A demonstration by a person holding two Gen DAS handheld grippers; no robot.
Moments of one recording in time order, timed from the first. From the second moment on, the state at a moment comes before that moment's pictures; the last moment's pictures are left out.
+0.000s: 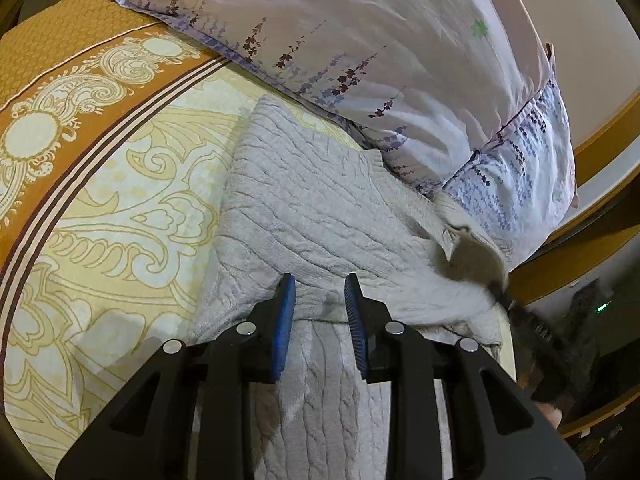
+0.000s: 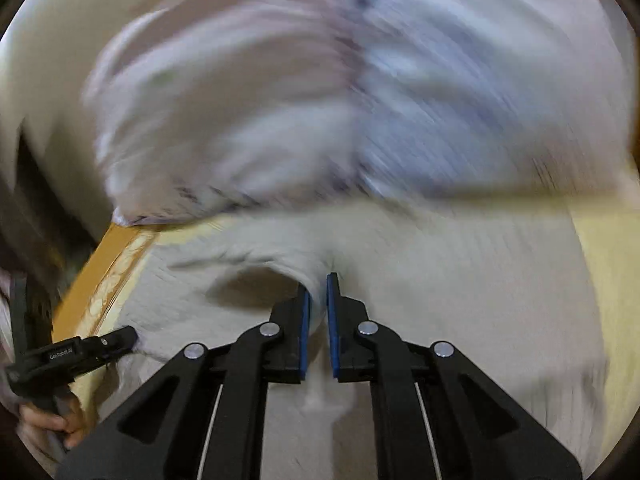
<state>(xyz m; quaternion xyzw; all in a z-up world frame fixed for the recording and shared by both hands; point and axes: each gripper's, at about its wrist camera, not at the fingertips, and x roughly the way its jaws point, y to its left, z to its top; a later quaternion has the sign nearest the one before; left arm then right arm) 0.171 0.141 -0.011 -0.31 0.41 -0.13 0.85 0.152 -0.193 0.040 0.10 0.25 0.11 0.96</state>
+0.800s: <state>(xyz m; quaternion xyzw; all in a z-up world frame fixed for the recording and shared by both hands) 0.171 0.141 -0.004 -0.32 0.41 -0.15 0.84 0.158 -0.312 0.041 0.24 0.22 0.05 0.95</state>
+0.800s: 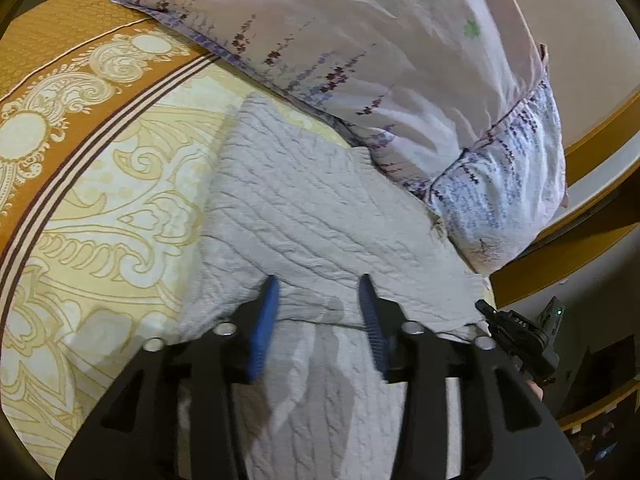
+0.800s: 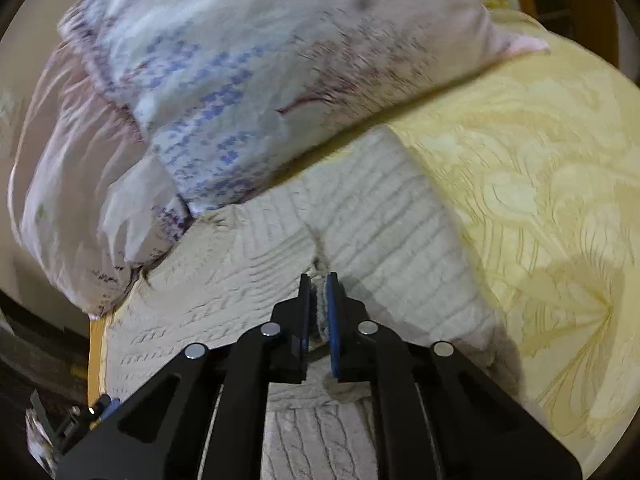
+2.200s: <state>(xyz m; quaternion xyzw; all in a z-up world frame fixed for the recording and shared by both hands) -0.006 0.160 -0.011 -0.34 0.40 -0.23 0.82 -0.017 -0.389 -0.073 0.32 0.31 0.22 0.87</state>
